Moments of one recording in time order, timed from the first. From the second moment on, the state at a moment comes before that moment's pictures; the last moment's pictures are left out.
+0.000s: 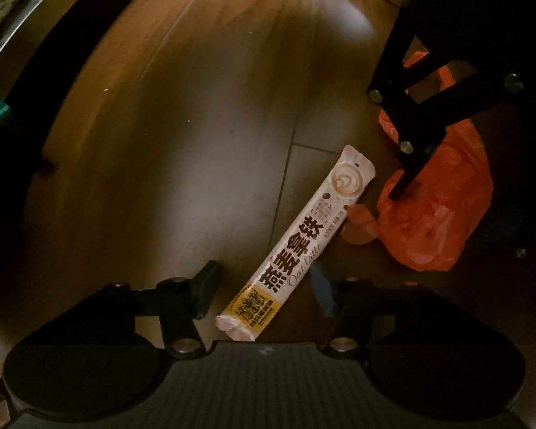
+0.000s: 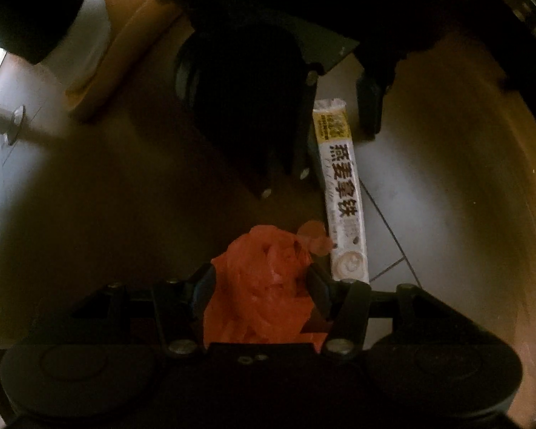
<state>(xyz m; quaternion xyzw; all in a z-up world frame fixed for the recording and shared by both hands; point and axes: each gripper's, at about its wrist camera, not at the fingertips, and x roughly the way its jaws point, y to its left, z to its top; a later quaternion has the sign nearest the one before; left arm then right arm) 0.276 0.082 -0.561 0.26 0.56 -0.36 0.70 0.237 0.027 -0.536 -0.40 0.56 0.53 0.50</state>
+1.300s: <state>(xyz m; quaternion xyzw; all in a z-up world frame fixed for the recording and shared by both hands) 0.265 0.177 -0.432 0.09 0.59 -0.20 0.77 0.316 -0.002 -0.338 -0.27 0.53 0.37 0.71</state>
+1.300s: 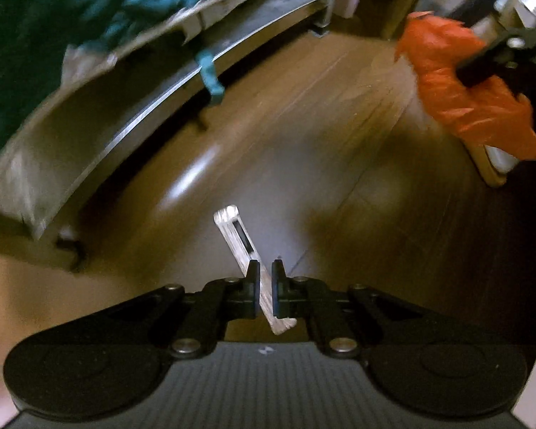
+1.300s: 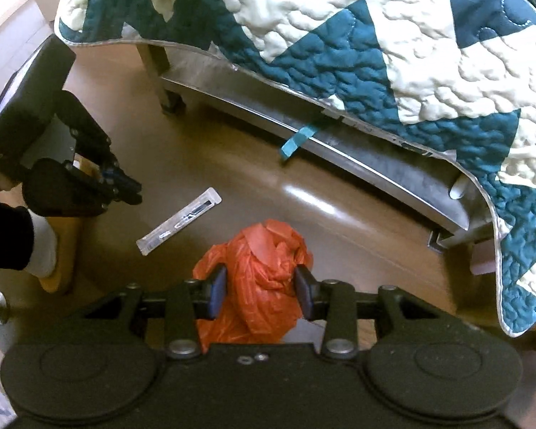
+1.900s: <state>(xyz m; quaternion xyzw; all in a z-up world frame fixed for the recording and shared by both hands) 0.322 0.173 -0.542 -0.02 0.65 -0.03 0.76 0.361 0.002 -0.363 -0.20 0.57 0.35 0.71</state>
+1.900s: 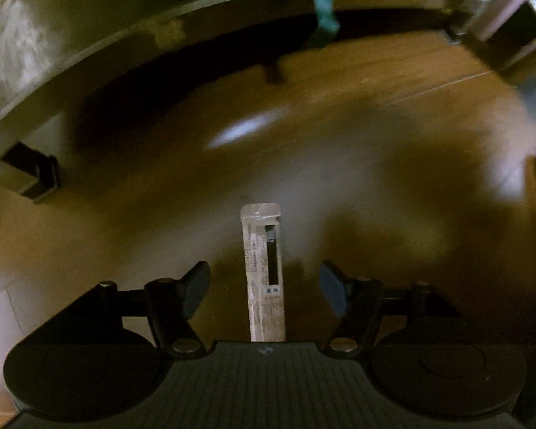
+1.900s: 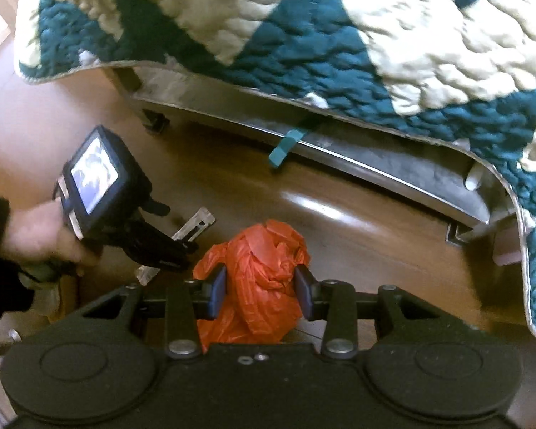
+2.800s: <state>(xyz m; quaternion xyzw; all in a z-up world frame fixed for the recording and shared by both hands) 0.321 0.162 -0.543 -0.02 0.64 0.01 0.76 0.364 0.000 -0.359 -0.21 0.55 0.32 0.74</state>
